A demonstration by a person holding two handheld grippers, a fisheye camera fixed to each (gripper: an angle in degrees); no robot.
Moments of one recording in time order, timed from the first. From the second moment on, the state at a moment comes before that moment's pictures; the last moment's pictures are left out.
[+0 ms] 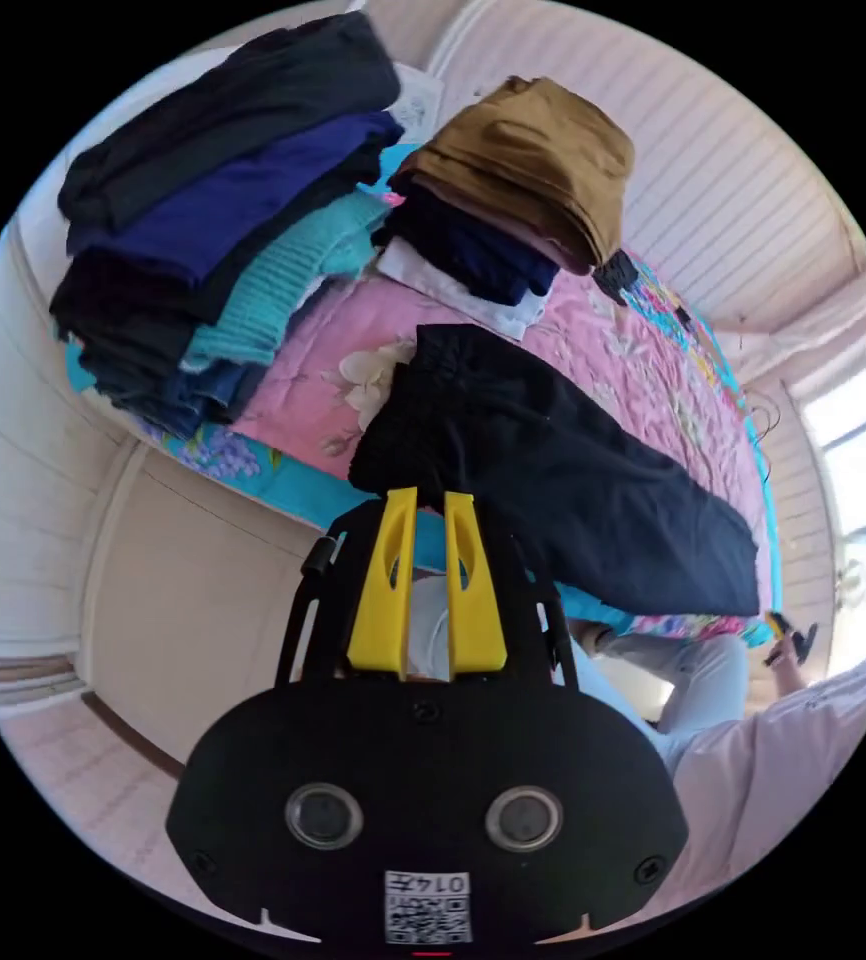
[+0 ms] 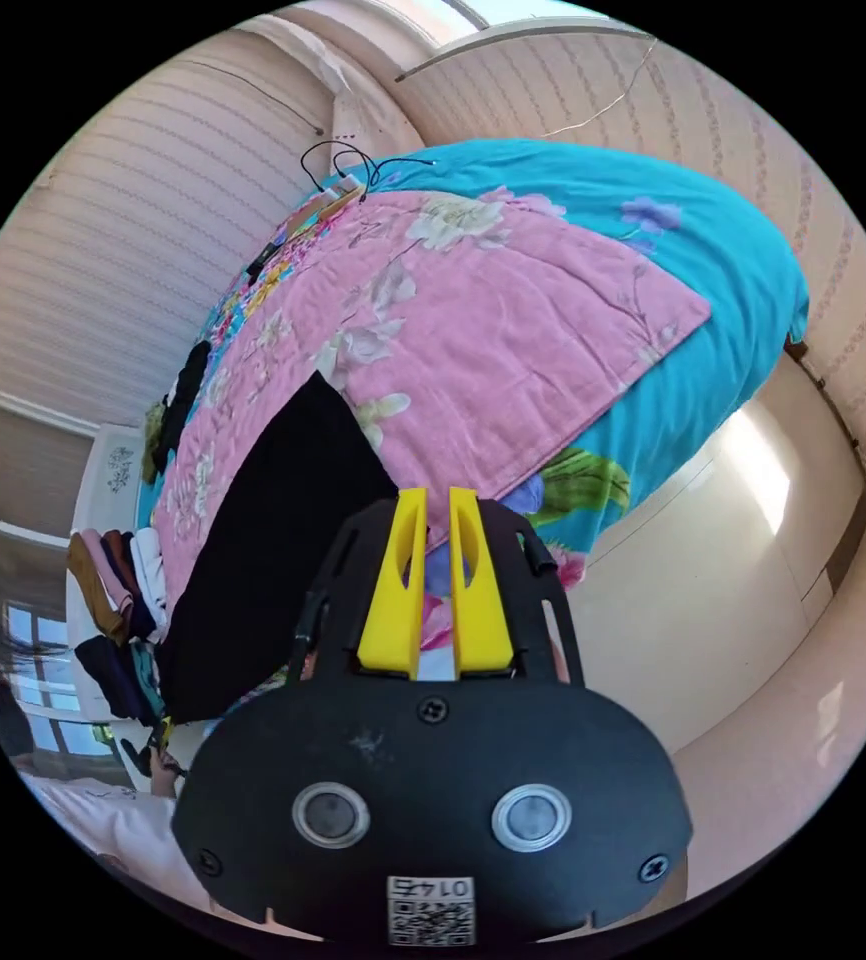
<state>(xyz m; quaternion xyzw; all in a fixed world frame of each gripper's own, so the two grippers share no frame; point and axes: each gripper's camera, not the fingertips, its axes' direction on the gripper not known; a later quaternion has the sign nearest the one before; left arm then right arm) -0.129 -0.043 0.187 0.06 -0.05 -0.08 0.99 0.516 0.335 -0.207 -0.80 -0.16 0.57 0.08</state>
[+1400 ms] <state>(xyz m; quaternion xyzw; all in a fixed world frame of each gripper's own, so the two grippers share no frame) 0.873 -0.298 0.488 -0.05 0.04 0.61 0.79 0.535 0.393 -0.225 -0.66 -0.36 0.66 0.02</state>
